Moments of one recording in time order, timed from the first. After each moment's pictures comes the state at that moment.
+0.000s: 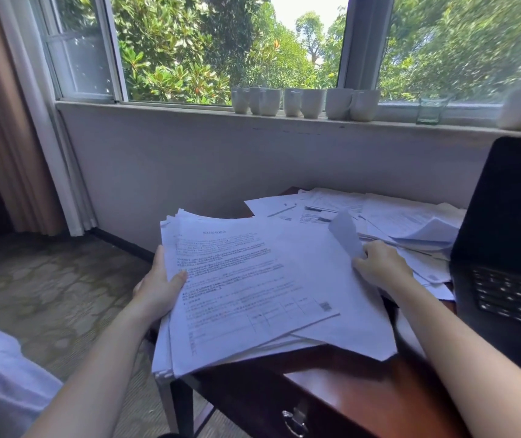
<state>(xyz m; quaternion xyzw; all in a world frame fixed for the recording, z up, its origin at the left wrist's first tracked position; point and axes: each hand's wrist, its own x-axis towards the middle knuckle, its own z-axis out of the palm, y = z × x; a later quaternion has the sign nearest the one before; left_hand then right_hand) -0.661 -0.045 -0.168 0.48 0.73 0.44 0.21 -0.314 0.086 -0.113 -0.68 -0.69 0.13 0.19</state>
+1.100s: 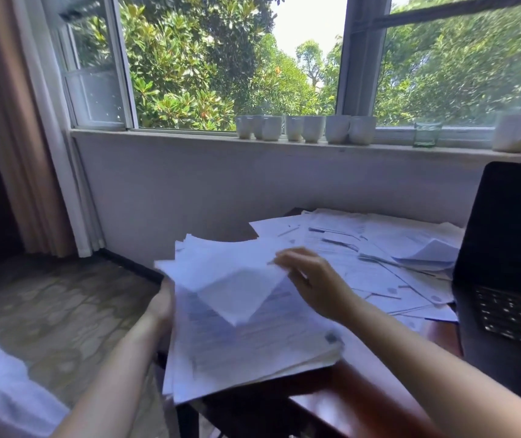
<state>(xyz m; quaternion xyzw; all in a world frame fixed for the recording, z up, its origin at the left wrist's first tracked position) -0.638 -0.048 -0.144 0.33 0.65 0.59 0.34 -0.392 0.048 -0.108 -0.16 -0.89 0.07 0.43</state>
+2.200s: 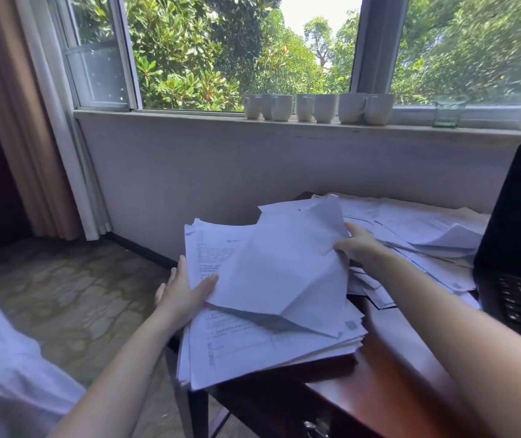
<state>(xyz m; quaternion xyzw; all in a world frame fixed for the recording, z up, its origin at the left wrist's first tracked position) -0.634 -0.056 -0.149 0.48 0.76 0.39 0.19 -0.372 0.116 -0.101 -0.51 -0.65 0.44 0.34</state>
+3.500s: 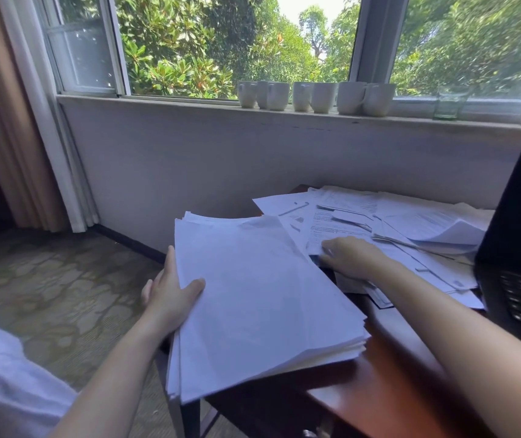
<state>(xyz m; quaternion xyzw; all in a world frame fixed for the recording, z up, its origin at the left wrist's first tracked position) -0.643 -0.046 -0.167 0.48 0.75 0.43 0.14 -0.371 0.116 -0.113 -0.51 -0.86 0.00 0.03</state>
